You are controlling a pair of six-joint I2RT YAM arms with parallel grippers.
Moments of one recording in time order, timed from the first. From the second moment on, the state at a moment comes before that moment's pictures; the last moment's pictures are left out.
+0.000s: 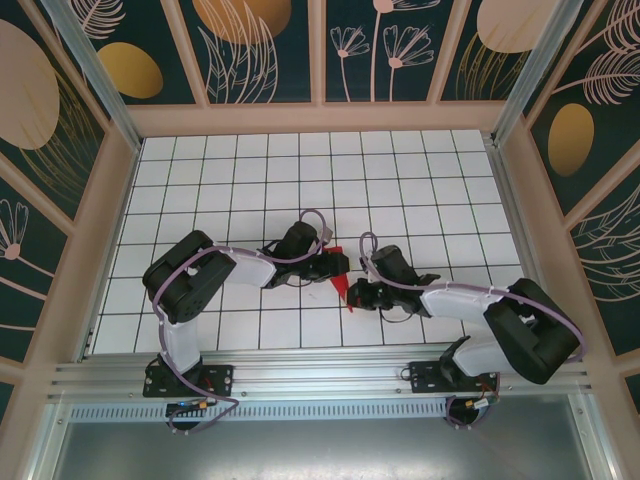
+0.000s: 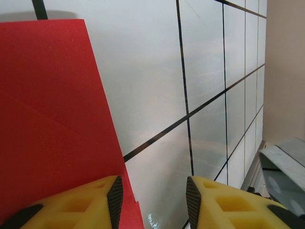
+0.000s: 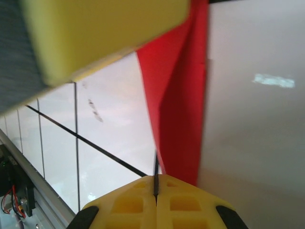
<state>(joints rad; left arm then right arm) -0.76 1.91 0.84 0.37 0.49 -0.97 0.70 1.35 0.41 0.03 -0.42 0.77</state>
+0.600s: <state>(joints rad) -0.76 1.91 0.85 0.37 0.49 -0.96 0.64 1.33 0.33 0.12 -0.49 0.81</state>
